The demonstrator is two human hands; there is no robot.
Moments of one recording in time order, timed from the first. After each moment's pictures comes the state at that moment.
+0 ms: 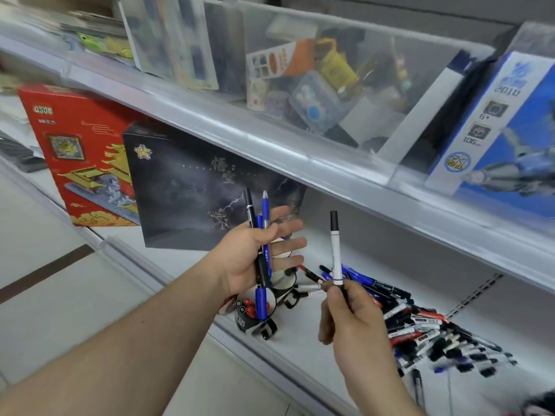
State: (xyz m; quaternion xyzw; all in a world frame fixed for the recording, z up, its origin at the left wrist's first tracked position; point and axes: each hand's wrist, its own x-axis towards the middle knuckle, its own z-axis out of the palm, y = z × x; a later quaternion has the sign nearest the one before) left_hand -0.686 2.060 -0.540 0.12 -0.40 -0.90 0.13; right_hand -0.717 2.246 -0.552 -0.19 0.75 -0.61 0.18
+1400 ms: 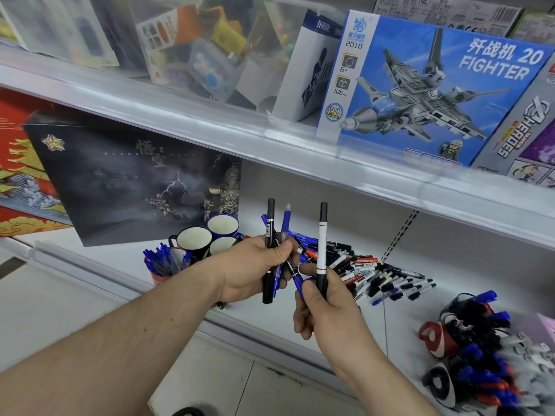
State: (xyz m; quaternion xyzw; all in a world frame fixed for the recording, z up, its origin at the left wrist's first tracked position) left_hand -0.702 2.177 -0.546 0.10 -0.57 -0.81 -0.06; right_hand -0.711 2.338 -0.558 -0.13 0.71 -0.65 0.24
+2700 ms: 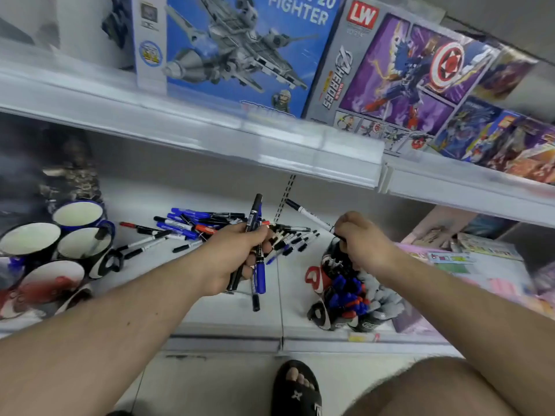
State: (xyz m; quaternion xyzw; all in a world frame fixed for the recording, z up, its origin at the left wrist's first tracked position) left_hand -0.777 2.321 -0.554 0.16 -0.60 -0.77 -0.12; right_hand -0.827 2.535 -0.503 -0.03 0.93 -0.36 0.08
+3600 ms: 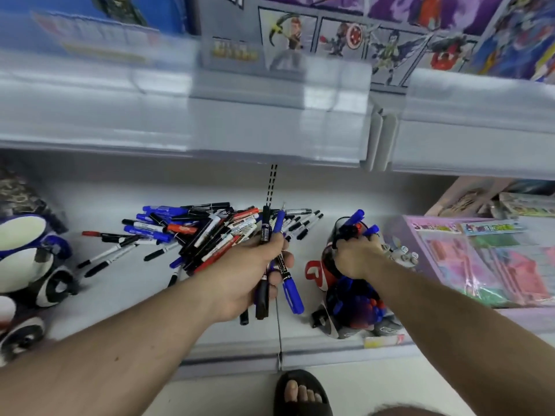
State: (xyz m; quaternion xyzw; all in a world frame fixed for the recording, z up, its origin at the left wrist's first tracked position) left_hand -0.852 2.403 -0.602 0.18 -0.54 -0.79 -0.23; right_hand -0.978 2.622 -0.681 -0.06 0.97 0.15 0.20
